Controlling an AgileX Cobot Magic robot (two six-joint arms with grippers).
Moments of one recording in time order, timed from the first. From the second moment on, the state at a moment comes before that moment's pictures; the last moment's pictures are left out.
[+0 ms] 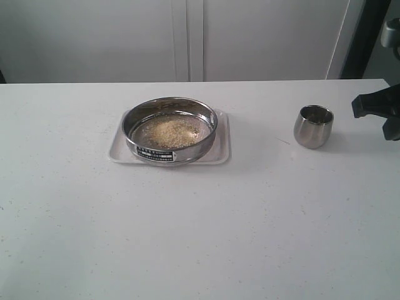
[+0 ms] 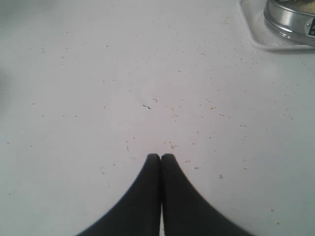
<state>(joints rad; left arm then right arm) 0.04 0.00 0.02 -0.10 0.44 0.15 0.06 1.29 -1.06 0.00 0.91 0.03</state>
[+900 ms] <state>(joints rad) 0.04 0.00 0.02 -0.10 0.04 0.13 0.06 1.29 -1.06 0.00 0.91 0.03</state>
